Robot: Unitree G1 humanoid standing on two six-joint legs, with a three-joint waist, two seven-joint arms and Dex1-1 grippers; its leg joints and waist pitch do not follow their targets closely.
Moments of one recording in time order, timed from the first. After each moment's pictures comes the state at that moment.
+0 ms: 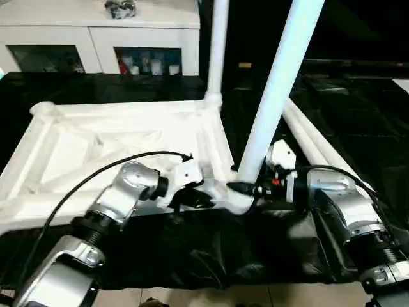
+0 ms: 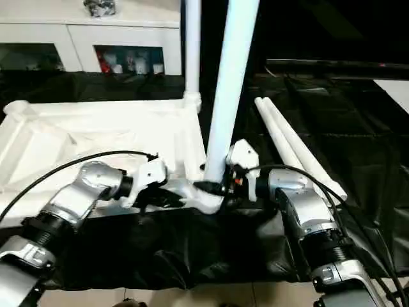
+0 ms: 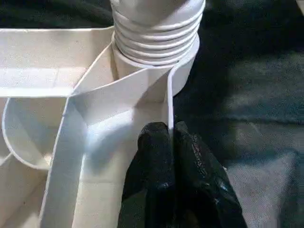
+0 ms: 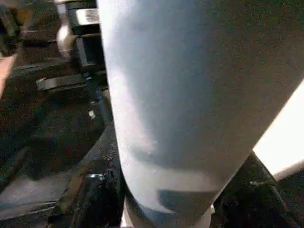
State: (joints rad) left arm -0.61 0.38 -0.39 0.54 0.00 0.12 -1.25; right arm -0.45 -0.41 0.22 0.38 0.23 0.10 1.17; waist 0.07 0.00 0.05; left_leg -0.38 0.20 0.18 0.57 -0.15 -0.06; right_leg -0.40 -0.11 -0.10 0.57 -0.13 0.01
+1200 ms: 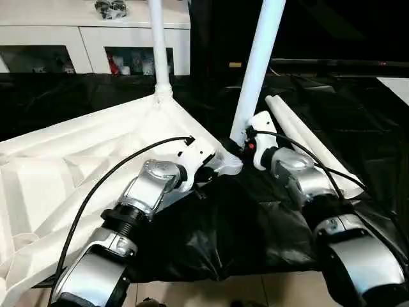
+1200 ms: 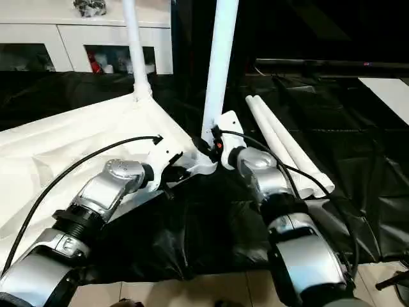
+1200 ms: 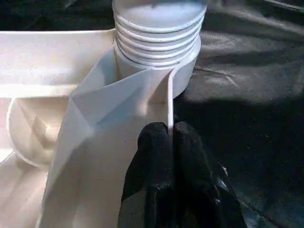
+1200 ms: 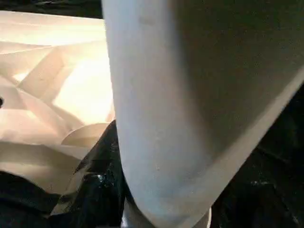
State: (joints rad) left arm -0.68 0.15 -0.26 0.60 0.06 0.43 -0.69; right arm -0.81 -0.15 0.12 0.99 0.15 0.01 0.56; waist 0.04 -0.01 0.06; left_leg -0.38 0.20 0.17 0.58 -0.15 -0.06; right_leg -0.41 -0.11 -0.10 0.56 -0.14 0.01
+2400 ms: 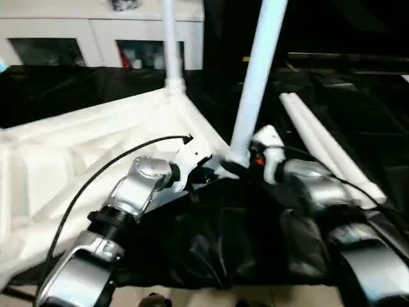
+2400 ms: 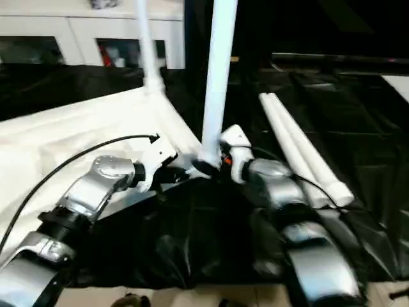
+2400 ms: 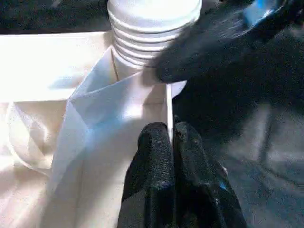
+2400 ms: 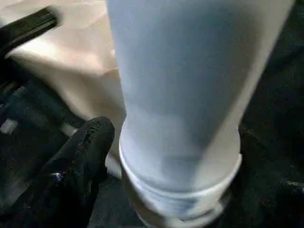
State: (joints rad) left arm -0.64 0.26 -0.31 0.50 0.03 0.33 -0.94; right arm -0.68 -0.28 0.13 0.86 0.13 0.00 0.96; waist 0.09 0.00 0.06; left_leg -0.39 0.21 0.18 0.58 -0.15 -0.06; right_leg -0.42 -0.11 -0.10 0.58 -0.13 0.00
